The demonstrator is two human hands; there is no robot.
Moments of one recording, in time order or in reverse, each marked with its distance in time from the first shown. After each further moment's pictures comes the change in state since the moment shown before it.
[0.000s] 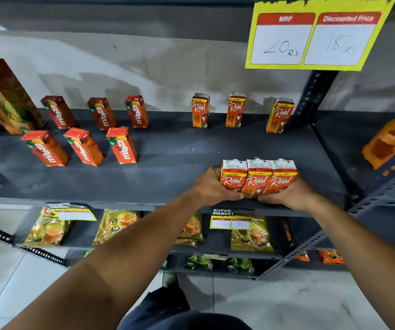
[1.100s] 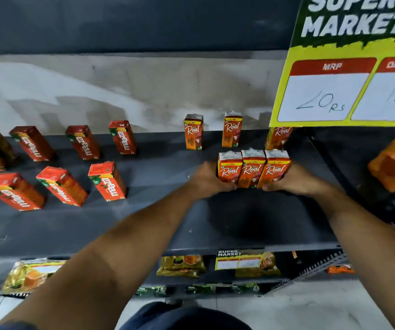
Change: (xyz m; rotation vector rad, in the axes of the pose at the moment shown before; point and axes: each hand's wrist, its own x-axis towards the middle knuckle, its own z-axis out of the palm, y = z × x) left_hand 0.099 0.015 -0.047 0.115 -0.042 0.100; right_hand 0.095 -0.018 -0.034 0.069 -0.074 -0.020
